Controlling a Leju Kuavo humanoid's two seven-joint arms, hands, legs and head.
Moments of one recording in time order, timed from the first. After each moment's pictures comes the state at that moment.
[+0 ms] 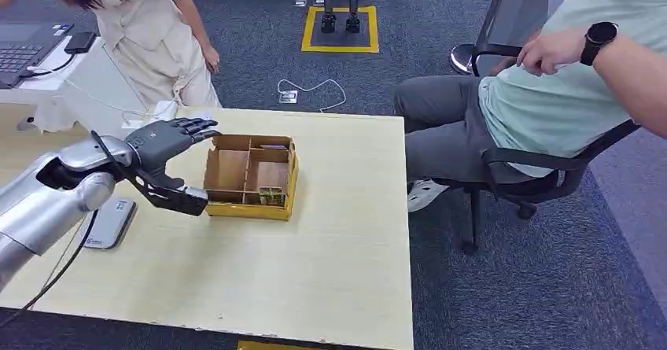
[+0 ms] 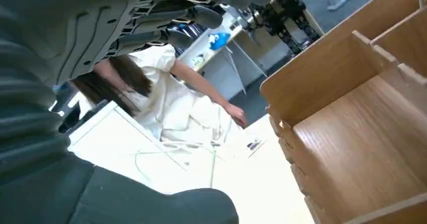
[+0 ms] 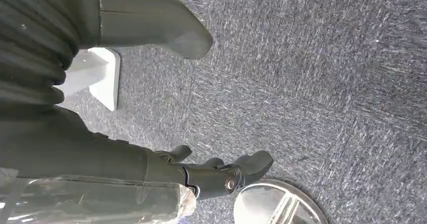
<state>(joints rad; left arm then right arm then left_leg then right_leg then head) -0.89 0.71 -0.92 -1.23 -0.82 -0.38 -0.22 -0.08 0.00 -1.01 -0.20 1.45 -0.18 -0.15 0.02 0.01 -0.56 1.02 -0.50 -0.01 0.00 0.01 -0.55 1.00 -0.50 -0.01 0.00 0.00</state>
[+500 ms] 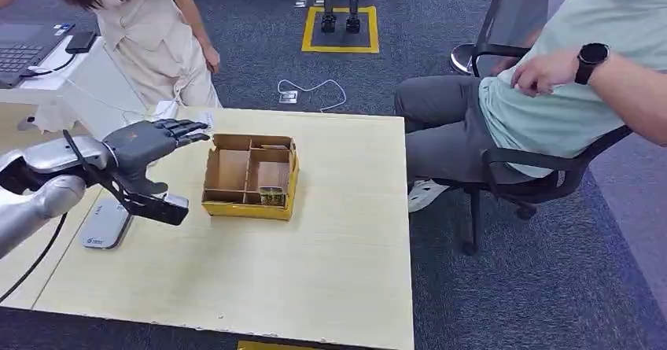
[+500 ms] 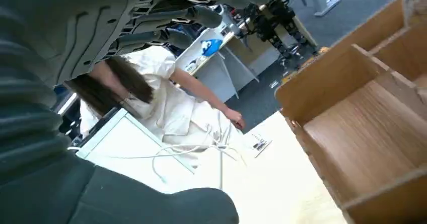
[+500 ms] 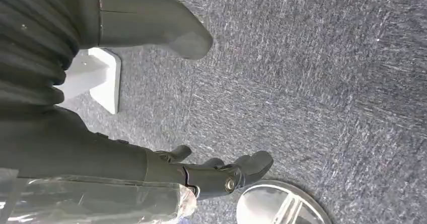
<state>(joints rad) -0.91 0.88 -1.01 -1.44 -0.74 -0.41 -0.18 -0.08 0.00 -1.03 -0.20 1.44 -0.18 -0.15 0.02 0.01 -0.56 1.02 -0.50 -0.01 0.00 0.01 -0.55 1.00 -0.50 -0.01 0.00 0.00</state>
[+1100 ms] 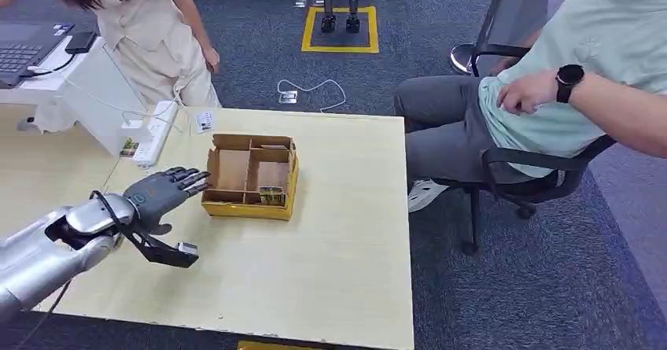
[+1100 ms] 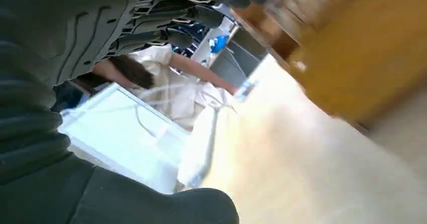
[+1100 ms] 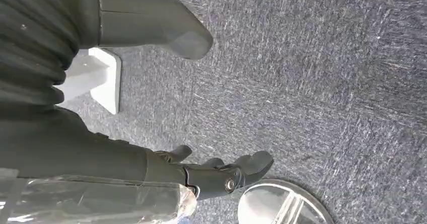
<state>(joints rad) -0.66 0.78 -1.00 -1.25 -1.02 -0.16 -0.12 -0.08 0.00 -1.04 -0.20 1.45 -0.19 -0.15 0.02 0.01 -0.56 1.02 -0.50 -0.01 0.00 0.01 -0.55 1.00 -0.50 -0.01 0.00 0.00</state>
